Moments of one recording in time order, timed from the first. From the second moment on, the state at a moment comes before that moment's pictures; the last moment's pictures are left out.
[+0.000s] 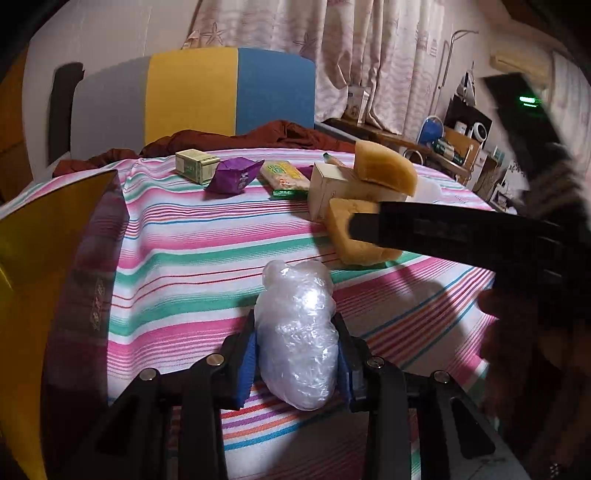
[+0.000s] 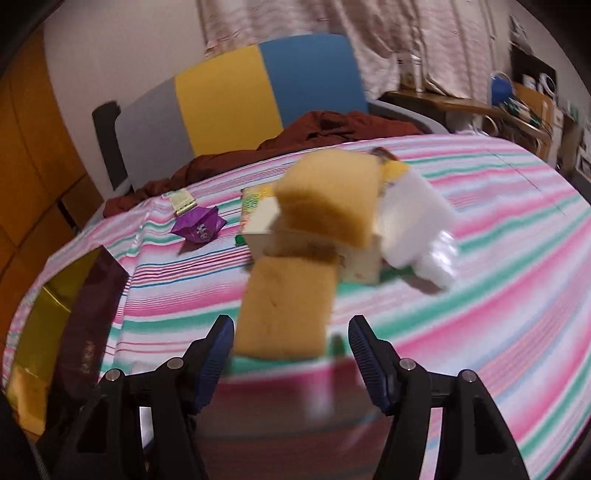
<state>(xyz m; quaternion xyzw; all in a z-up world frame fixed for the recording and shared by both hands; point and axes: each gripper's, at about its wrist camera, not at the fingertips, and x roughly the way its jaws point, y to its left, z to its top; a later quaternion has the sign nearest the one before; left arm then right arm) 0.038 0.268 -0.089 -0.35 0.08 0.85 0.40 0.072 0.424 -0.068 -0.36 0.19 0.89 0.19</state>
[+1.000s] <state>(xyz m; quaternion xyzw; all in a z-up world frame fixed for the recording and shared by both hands) 0.058 0.244 -0.071 -0.35 0.04 0.82 0.44 0.114 0.400 -0.083 -0.33 0.22 0.89 0.21</state>
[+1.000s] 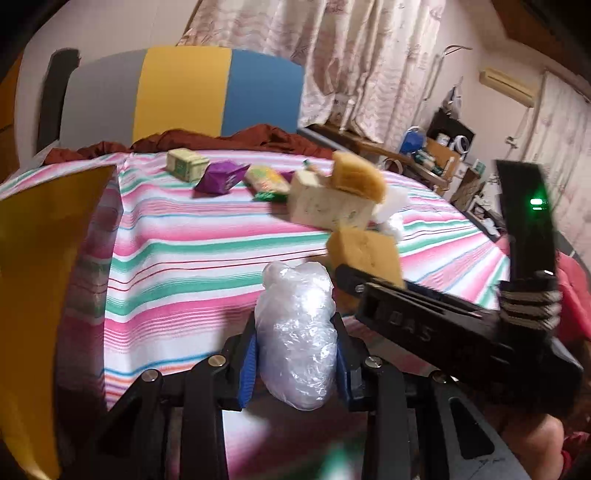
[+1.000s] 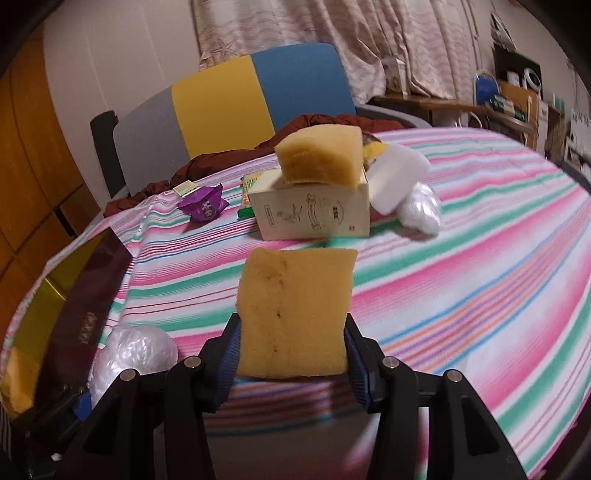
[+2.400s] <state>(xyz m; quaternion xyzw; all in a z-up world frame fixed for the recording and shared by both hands) 0.002 0.040 -0.045 -0.43 -0.04 0.87 0.25 0.082 0.216 -0.006 -0.33 0.17 0.93 -0.03</state>
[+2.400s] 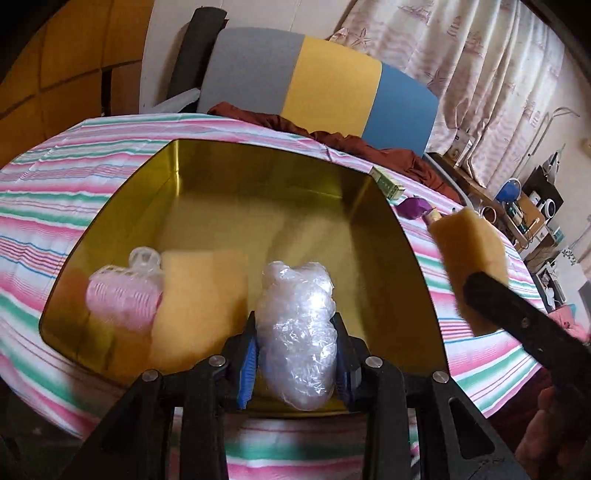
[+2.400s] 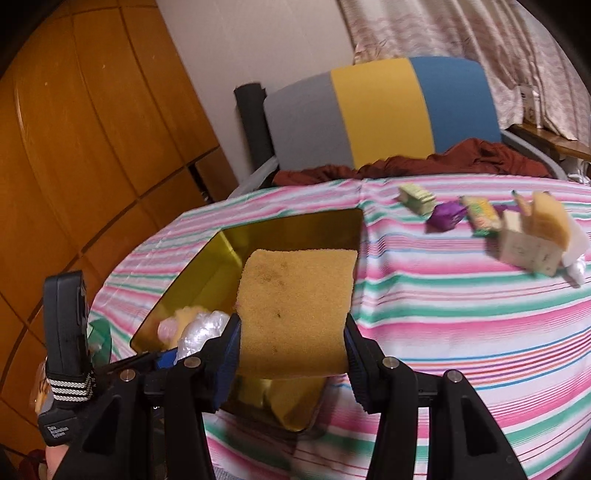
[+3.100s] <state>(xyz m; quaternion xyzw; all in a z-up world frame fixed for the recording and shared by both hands) 0.027 -0.018 0.015 -0.29 -0.15 0.92 0.19 0.074 0.203 -0.029 -0.38 0.17 0.91 -0.05</state>
